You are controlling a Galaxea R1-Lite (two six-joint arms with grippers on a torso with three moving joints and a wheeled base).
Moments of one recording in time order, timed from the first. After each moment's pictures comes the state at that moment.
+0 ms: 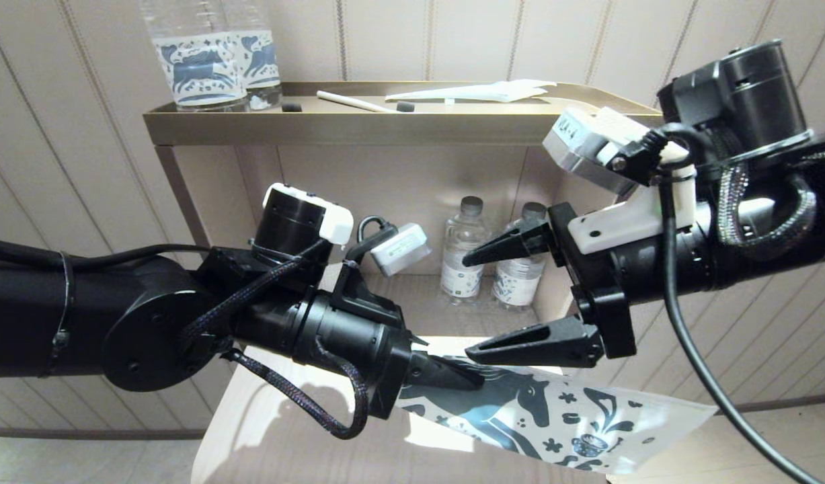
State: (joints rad) left arm -0.74 1.78 -1.10 -0.16 -0.89 -0.01; right arm 0.58 1.56 -1.39 0.33 0.71 -0.50
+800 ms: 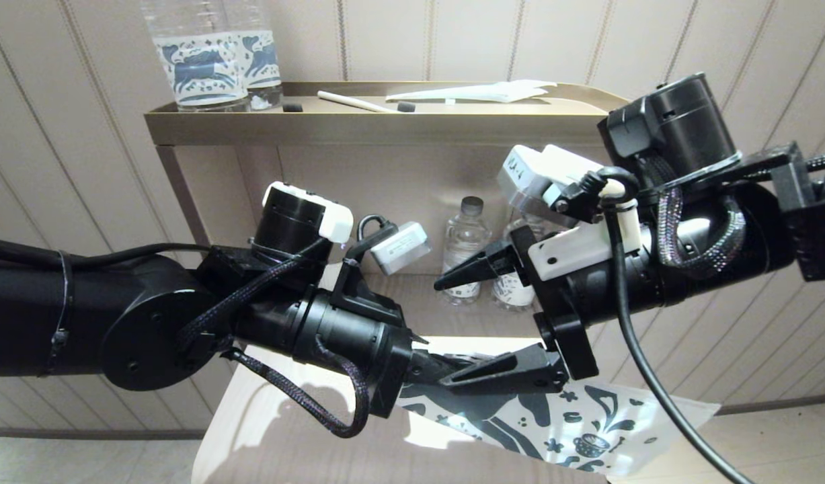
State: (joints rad) left arm -0.74 1.78 -1.10 -0.16 -0.89 -0.01; right arm 0.63 1.63 -1.40 0.34 0.73 -0.53
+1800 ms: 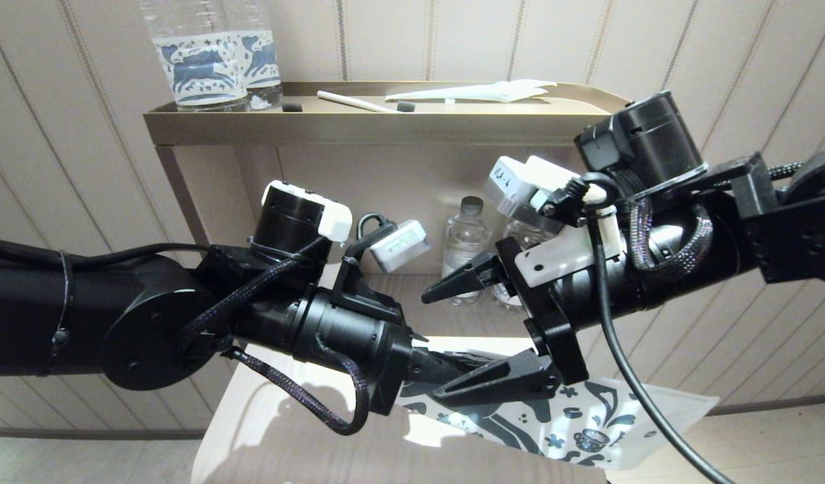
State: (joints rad) left arm -0.74 1.78 -1.10 -0.17 -0.89 -0.02; right arm 0.63 1.66 -1.41 0.34 0.82 -0.52
